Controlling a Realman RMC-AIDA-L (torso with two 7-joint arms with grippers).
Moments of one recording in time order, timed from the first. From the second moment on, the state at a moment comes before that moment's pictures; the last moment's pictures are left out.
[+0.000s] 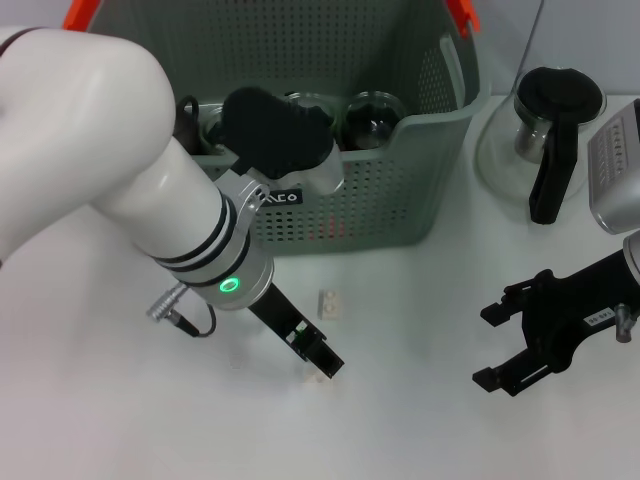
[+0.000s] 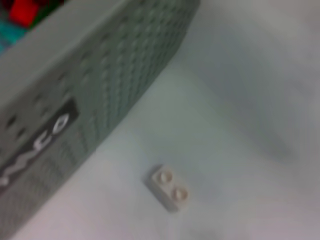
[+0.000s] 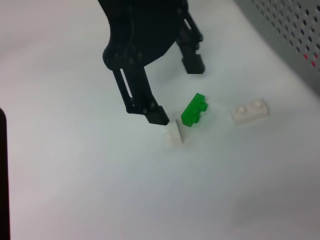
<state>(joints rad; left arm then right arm) -0.64 -2.17 1.66 1.25 2.62 1.41 -2.83 0.66 2.09 -1.04 -0.96 -2.47 -1.63 1.78</state>
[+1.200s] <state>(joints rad) -0.63 -2.18 1.75 1.17 2.65 1.19 -2.74 0.66 2.09 -1.04 -0.95 -2.46 -1.61 1.78</state>
